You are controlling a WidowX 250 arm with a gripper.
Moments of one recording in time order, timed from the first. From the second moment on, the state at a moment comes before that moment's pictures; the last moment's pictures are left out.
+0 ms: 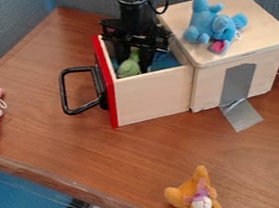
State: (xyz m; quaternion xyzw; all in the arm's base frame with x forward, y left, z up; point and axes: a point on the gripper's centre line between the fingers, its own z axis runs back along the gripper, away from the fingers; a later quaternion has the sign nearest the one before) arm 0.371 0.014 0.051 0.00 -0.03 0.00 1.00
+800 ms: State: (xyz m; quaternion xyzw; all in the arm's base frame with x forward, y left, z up) arm 0.270 0.034 0.111 0.00 -0.06 -0.02 1.00
